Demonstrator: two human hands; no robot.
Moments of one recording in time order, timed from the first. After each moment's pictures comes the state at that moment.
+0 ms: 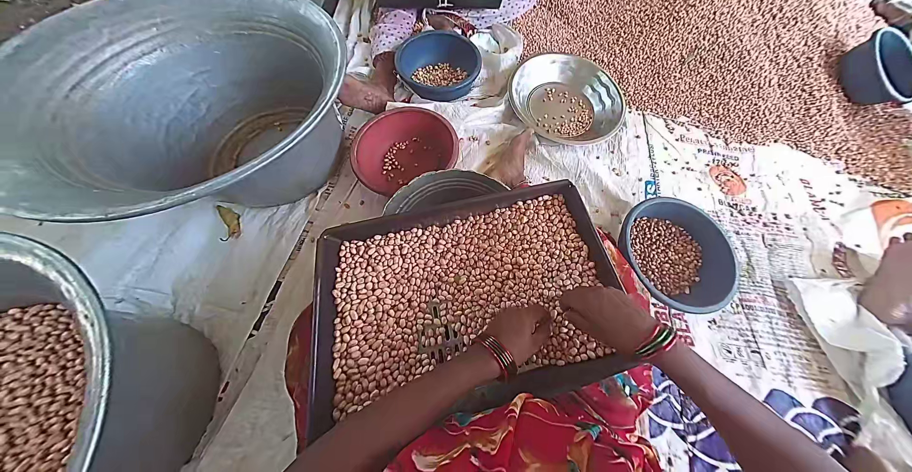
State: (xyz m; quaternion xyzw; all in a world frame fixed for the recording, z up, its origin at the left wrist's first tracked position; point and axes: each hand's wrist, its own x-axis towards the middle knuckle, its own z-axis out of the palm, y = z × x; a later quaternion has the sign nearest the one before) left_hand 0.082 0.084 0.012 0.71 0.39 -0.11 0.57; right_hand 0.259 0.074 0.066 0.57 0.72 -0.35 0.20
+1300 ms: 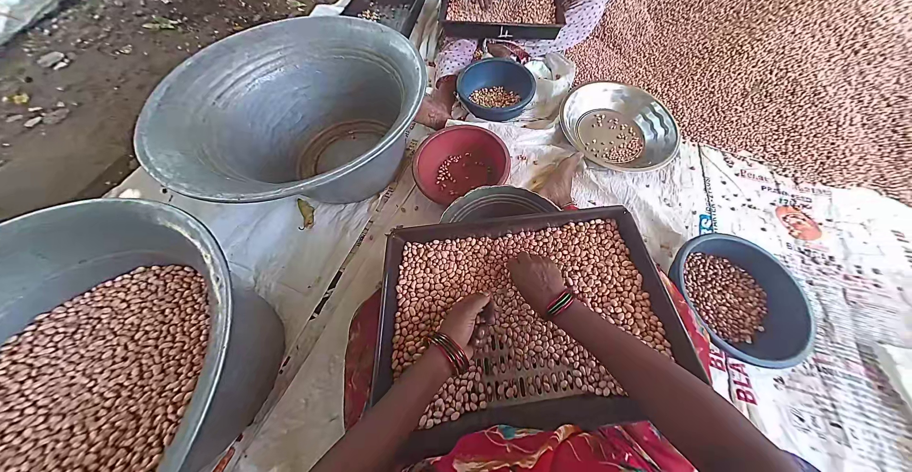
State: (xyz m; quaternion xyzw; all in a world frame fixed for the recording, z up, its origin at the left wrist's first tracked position) left_hand -0.029 0.090 -0.004 0.16 0.60 0.31 0.72; right_hand 0.117 0.150 0.006 0.56 0.80 -0.20 0.14
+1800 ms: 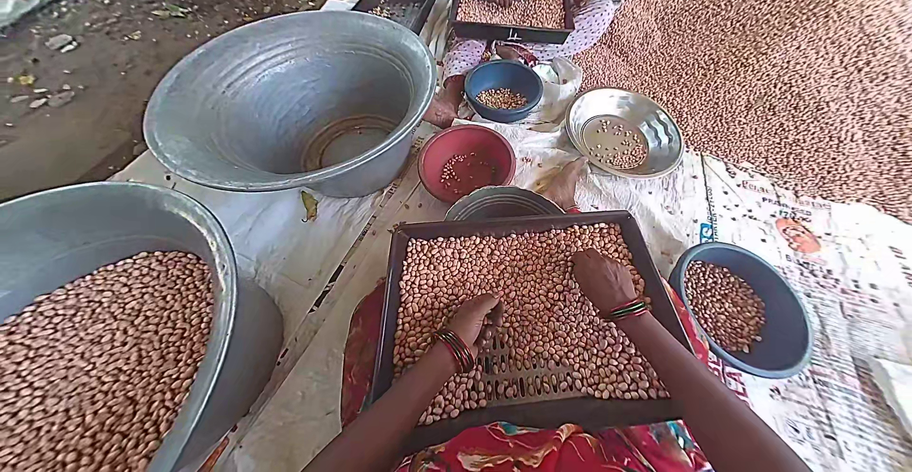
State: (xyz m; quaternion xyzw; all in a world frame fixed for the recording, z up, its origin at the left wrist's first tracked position) left_hand -0.026 0.089 -0.006 0.17 0.57 0.29 0.75; right_hand 0.193 0.145 0.027 0.69 0.69 -0.16 0.11
